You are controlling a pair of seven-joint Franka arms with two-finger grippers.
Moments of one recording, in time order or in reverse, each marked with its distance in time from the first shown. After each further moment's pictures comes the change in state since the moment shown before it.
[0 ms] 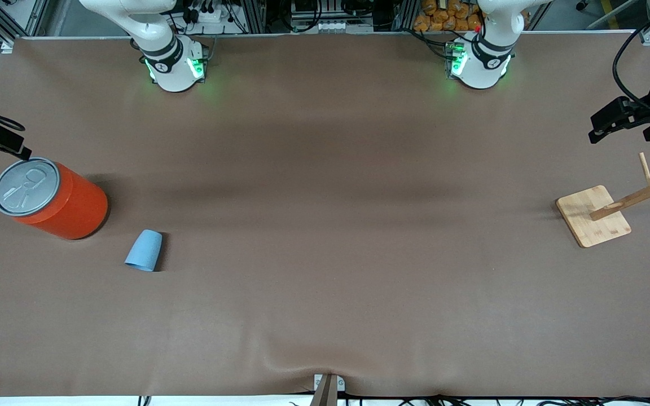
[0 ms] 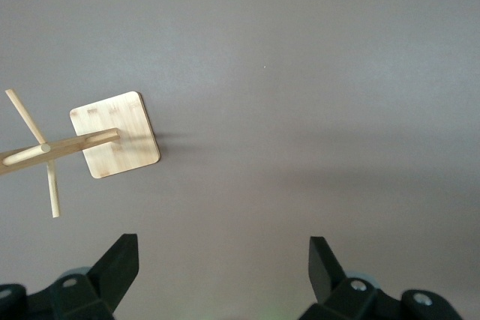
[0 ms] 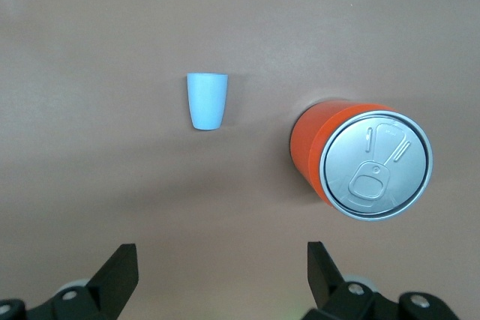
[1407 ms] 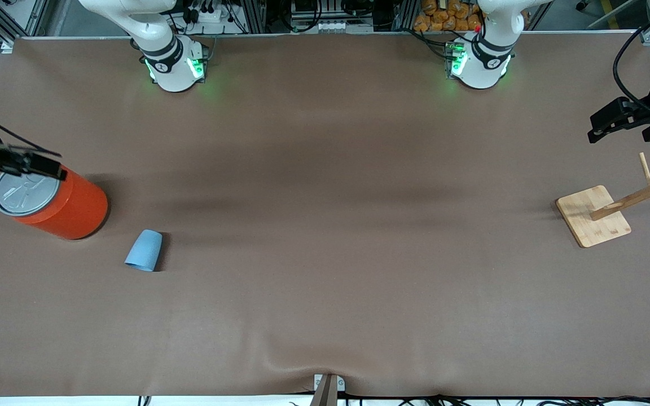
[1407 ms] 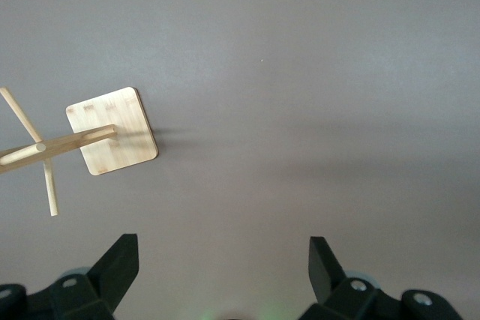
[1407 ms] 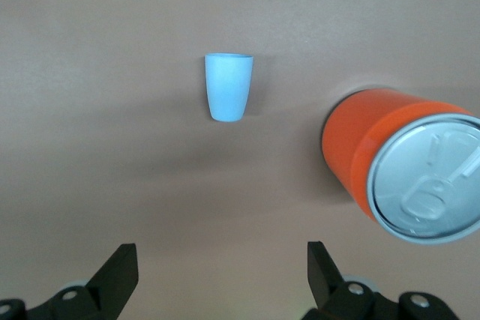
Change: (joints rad) left arm 0.001 0.026 -0.005 0.029 0.000 -0.031 0.009; right arm 0.020 0.138 0.001 -0.030 0.060 0.060 0.001
